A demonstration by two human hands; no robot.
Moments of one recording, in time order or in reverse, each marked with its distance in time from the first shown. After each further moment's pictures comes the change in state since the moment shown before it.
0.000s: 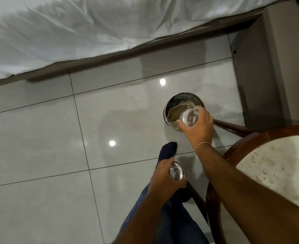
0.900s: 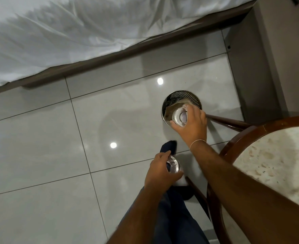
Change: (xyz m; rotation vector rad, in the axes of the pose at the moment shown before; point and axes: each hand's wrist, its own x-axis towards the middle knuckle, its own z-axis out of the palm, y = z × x) left_hand 0.024 -0.008 -0.001 0.172 -0.056 -0.006; right_hand -0.006 -0.011 -0.004 -0.140 -0.077 -0.092
